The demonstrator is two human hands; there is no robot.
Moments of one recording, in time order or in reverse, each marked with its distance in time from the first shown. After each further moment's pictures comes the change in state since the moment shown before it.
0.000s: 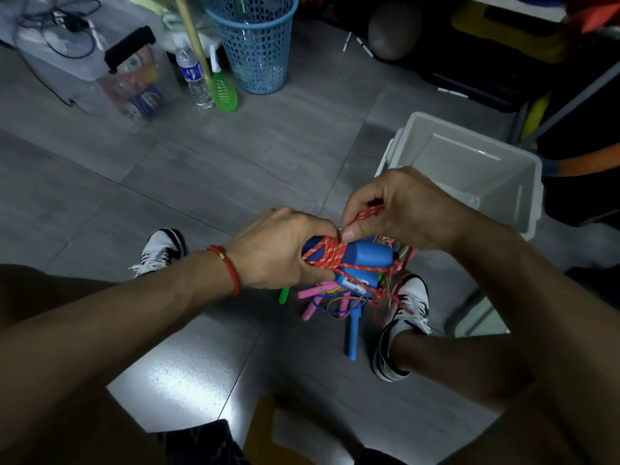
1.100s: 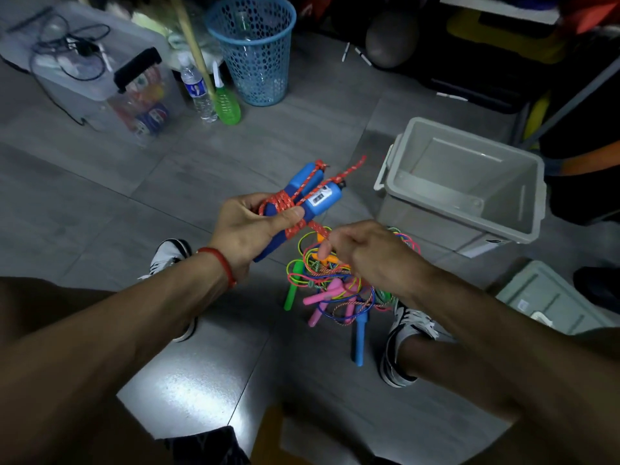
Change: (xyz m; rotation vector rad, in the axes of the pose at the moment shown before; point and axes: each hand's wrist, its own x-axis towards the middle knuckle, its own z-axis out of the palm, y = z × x) left_hand 0.007 -0.019 0.010 -0.929 0.563 -0.613; right_hand -0.007 -0.007 0.070 0.401 0.117 0.425
